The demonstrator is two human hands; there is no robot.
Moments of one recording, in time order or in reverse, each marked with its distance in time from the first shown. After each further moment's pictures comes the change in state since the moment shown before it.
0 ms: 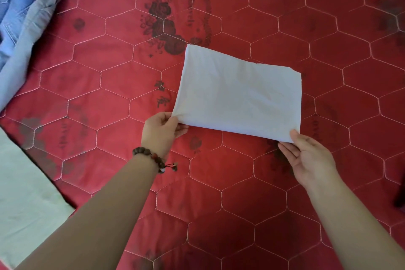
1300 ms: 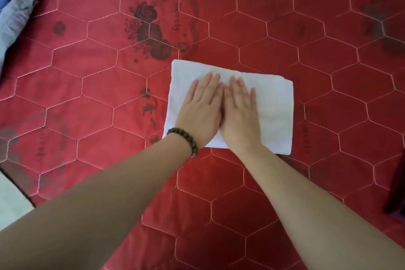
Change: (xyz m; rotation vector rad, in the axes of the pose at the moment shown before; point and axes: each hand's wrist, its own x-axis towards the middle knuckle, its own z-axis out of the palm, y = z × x) left_hand 0.015 0.021 0.091 1.314 -0.148 1.065; right_hand 0.014 0.015 0.119 -1.554 -0.170 -1.173
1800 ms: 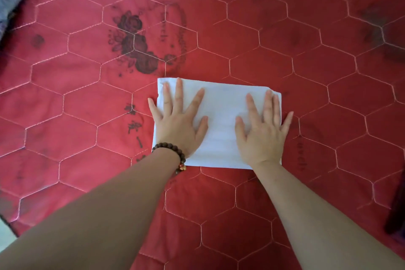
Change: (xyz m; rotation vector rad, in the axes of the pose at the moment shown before) left_hand 0.011 -0.029 0.041 0.106 -0.109 -0.302; right_hand -0.003 0.074 0.016 -0.094 0.069 0.280
